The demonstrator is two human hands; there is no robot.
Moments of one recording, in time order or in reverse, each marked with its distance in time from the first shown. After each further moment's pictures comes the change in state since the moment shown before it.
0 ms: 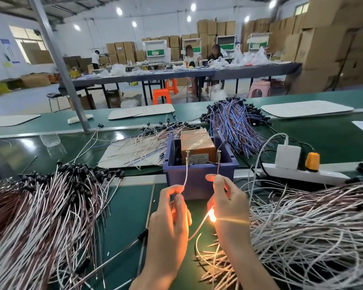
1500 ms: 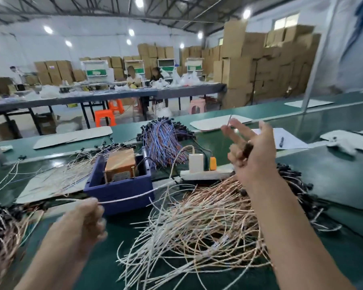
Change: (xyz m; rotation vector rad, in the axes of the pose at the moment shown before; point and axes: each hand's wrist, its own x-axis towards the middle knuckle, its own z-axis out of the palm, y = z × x) left_hand 0.021 0.076 -0.020 -0.629 -0.104 -0.760; right_hand 0.043 -0.127 -0.220 0.782 0.168 0.134
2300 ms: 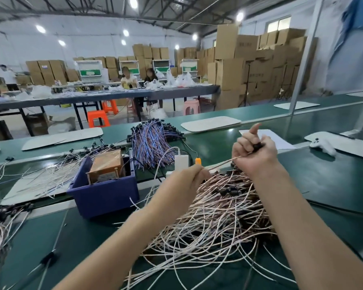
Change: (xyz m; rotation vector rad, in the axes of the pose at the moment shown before) left_hand -0.023 -0.027 0.195 1.114 -0.549 0.814; right_hand 0.048 -0.039 -0.058 0.561 -0.037 0.120
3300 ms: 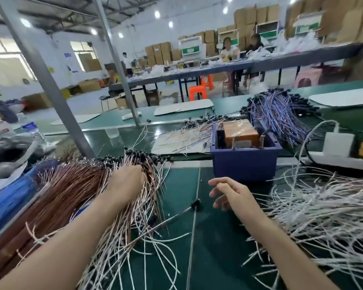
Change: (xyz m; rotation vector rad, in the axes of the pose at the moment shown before) left_hand -0.227 -0.263 -0.224 0.852 0.050 -0.934; right_hand -0.086 0.342 -0.056 -1.208 -0.529 0.378
